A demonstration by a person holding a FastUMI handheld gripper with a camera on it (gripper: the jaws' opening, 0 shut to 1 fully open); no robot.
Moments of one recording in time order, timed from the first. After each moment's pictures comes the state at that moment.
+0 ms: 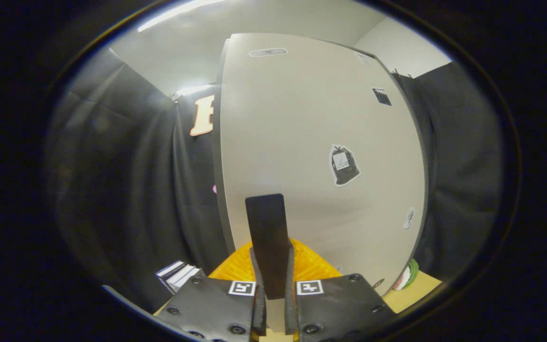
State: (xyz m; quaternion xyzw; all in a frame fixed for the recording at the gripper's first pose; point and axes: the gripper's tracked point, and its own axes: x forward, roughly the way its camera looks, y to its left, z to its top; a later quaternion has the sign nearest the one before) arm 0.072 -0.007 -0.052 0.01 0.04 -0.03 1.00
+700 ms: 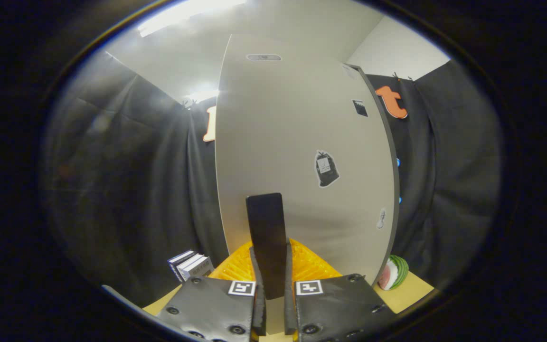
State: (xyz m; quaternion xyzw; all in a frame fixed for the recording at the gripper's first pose) arm -0.024 -0.048 -0.039 0.01 0.03 0.02 1.00
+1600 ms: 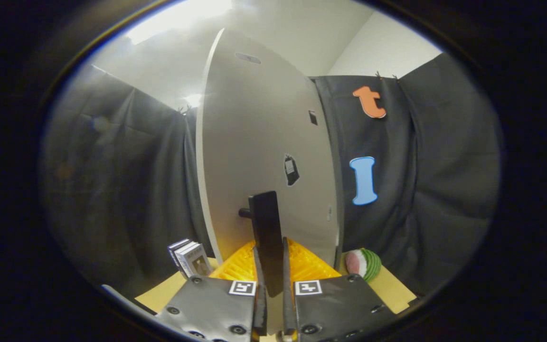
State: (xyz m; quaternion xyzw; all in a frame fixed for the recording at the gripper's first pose) arm -0.124 -0.171 -0.008 0.01 0.04 0.00 1.00
